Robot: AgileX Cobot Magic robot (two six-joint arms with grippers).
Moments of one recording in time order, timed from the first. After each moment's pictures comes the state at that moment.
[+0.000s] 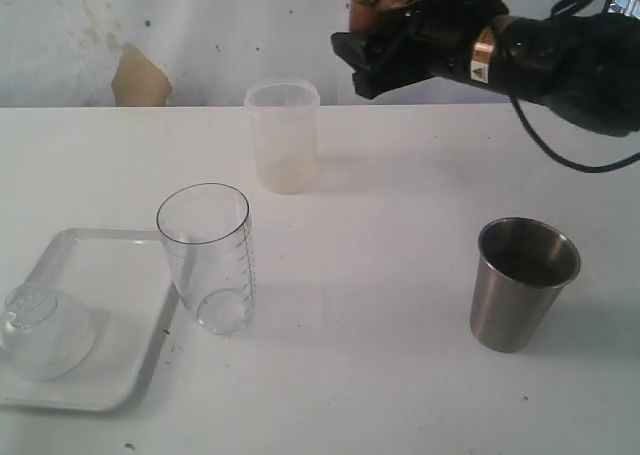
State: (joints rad) left arm 0.06 0.00 0.00 0.04 0.21 0.03; right arm 0.31 1.73 -1.16 -0.89 -0.54 0.53
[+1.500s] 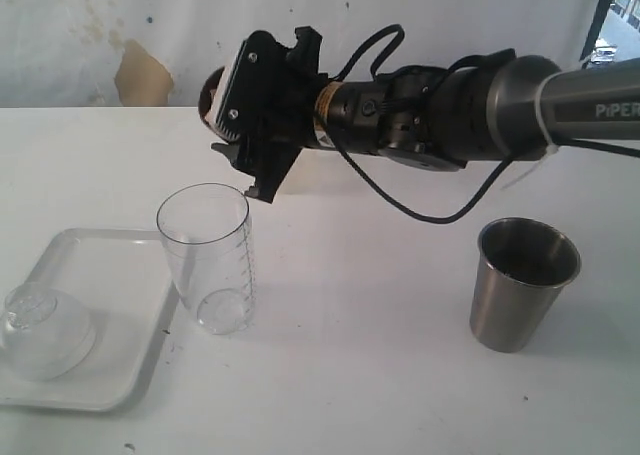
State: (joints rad) left arm 0.06 0.00 0.00 0.04 0.21 0.03; right arm 0.61 1.94 -1.31 -0.92 -0.36 0.03
